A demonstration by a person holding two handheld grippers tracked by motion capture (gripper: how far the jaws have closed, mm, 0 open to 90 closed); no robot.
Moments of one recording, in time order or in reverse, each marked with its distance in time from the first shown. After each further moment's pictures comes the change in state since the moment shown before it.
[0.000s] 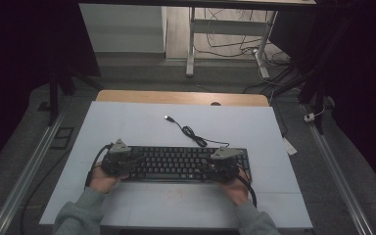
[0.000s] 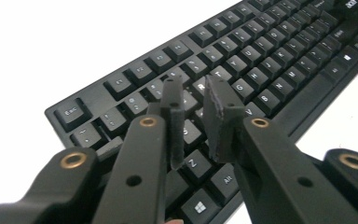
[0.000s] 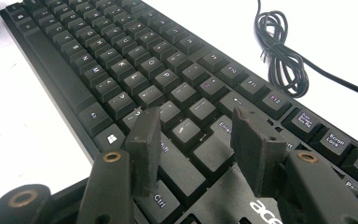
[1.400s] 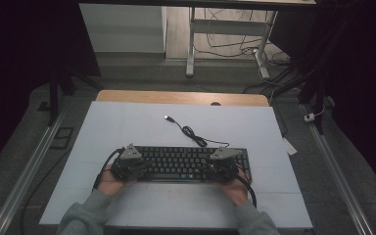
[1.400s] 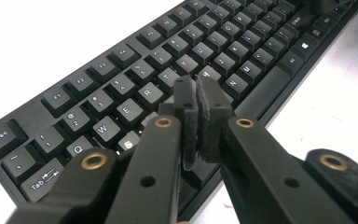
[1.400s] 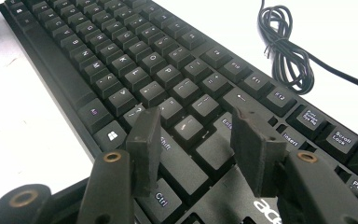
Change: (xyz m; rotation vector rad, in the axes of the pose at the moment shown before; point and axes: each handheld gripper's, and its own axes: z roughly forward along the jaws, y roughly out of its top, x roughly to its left) left arm -0.028 0.005 0.009 0.023 -0.065 0.093; right arm 0.001 -0.001 0.002 0.011 0.006 -0.002
